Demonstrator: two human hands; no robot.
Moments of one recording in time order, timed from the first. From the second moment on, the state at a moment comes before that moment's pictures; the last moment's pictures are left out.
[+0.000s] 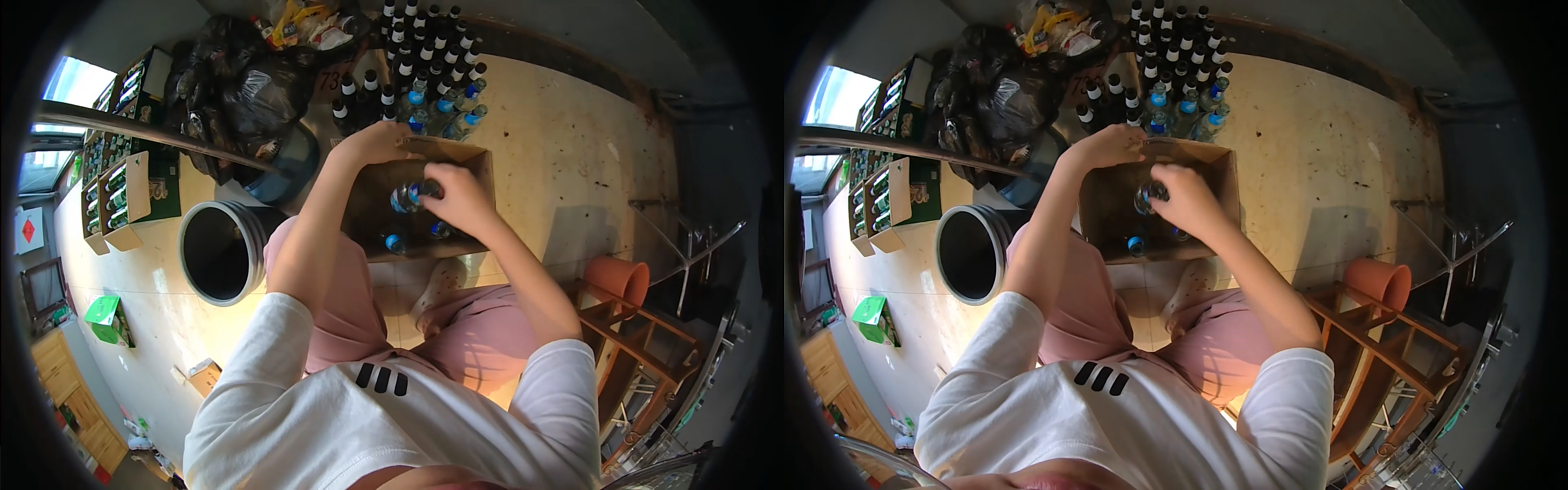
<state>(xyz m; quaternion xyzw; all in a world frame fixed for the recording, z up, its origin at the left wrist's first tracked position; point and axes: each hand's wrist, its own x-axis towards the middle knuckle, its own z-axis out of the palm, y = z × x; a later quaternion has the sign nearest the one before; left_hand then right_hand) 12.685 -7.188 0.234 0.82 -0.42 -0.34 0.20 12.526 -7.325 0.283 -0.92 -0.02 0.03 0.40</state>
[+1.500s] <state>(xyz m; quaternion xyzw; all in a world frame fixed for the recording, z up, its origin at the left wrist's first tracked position) 12.662 -7.203 0.196 0.86 -0.40 -0.32 0.04 12.607 -7.399 0.177 -0.93 0.13 -0.10 0.33</state>
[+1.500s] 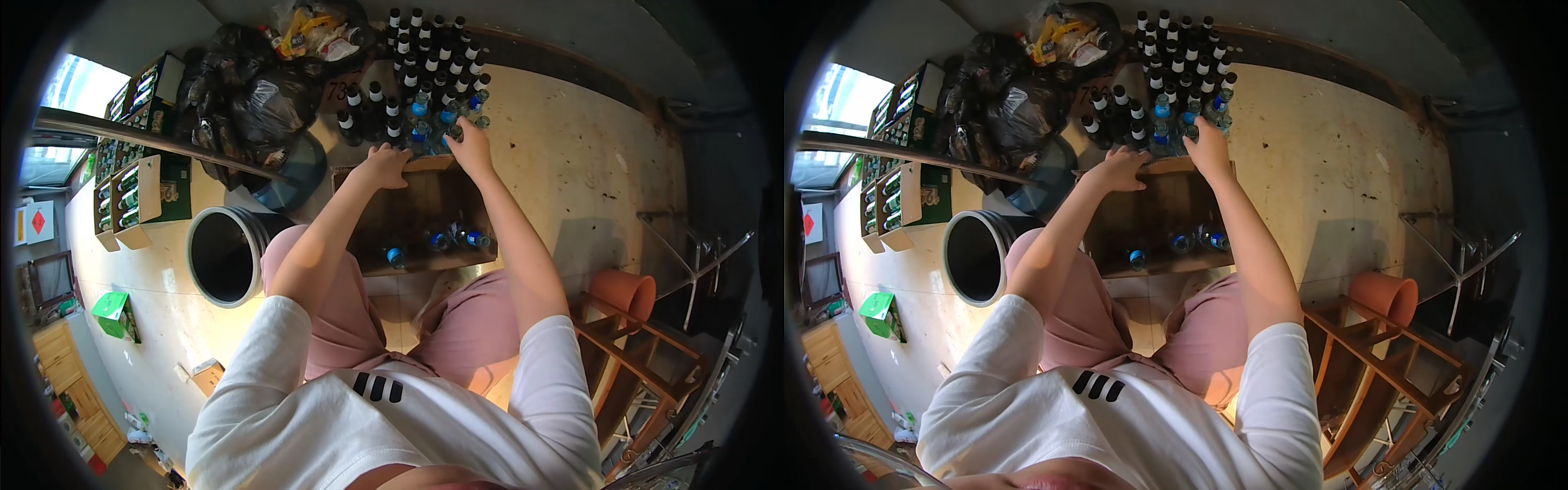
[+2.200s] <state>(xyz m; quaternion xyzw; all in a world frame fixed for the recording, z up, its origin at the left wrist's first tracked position) 12.646 -7.216 0.194 0.87 -0.43 -0.15 0.17 12.556 -7.405 0.192 -0.96 0.20 0.01 0.20</state>
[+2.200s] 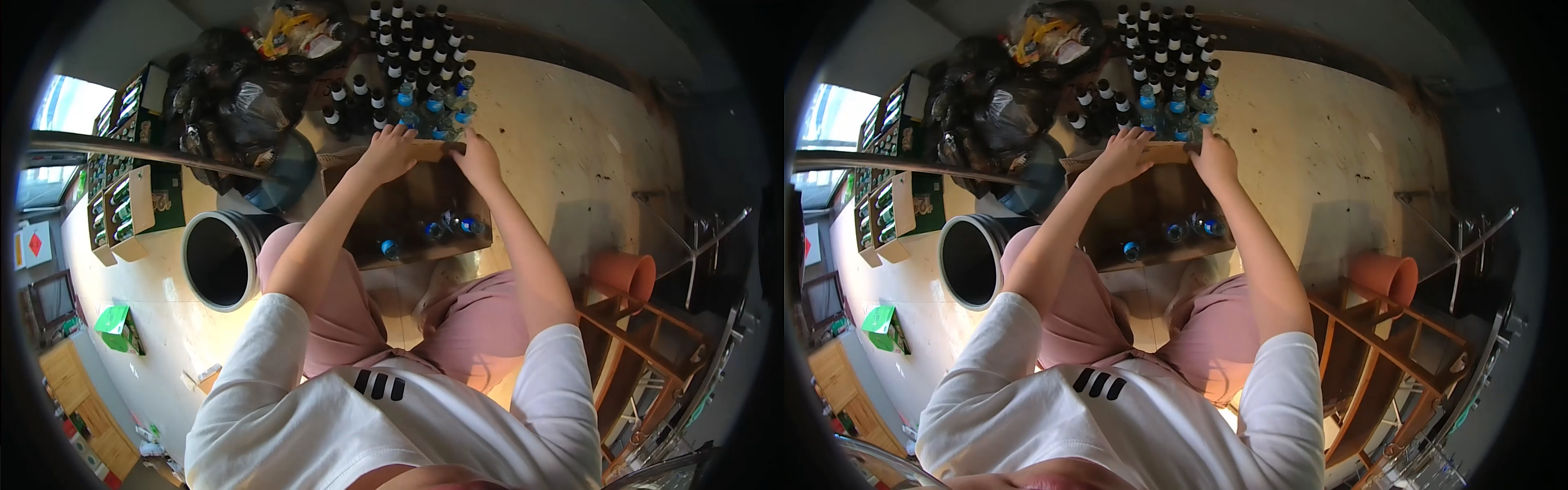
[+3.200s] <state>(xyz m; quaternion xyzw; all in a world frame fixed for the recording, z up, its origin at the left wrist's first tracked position) 12.635 -7.246 0.203 0.81 -0.49 -0.13 0.28 12.512 -7.397 0.353 -0.94 0.24 -0.04 0.25</state>
